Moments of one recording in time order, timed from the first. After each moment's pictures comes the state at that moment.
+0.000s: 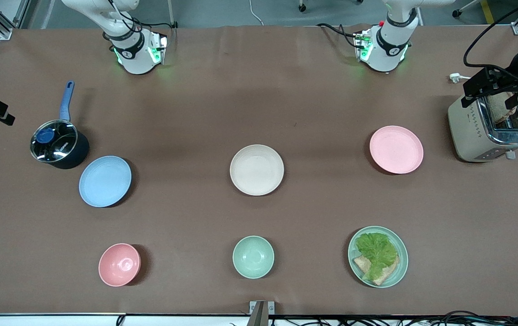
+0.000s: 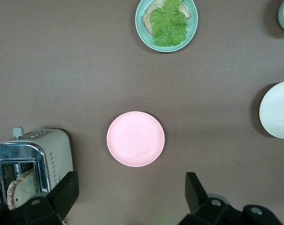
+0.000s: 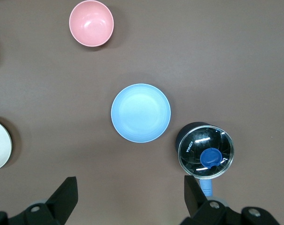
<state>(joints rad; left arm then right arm) -0.03 -0.06 -0.05 -1.54 -0.01 1.51 -0.03 -0.05 0.03 -0.06 -1.46 0.02 1.49 0.01</state>
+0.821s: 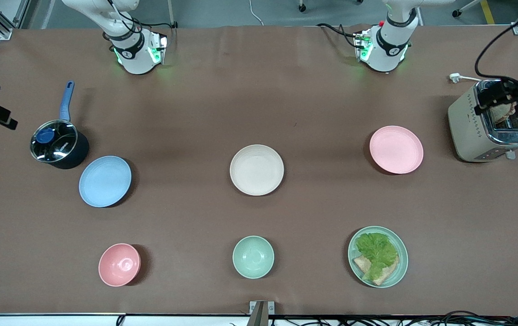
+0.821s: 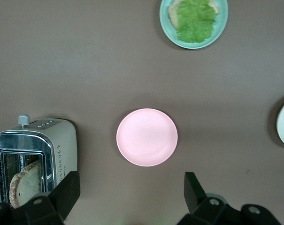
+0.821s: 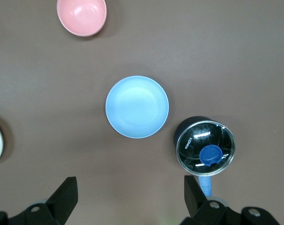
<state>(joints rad) -0.02 -0.05 0.06 -1.65 -0.03 1.60 0.00 -0.07 0.09 -0.07 -1.50 0.04 1.51 -0.03</state>
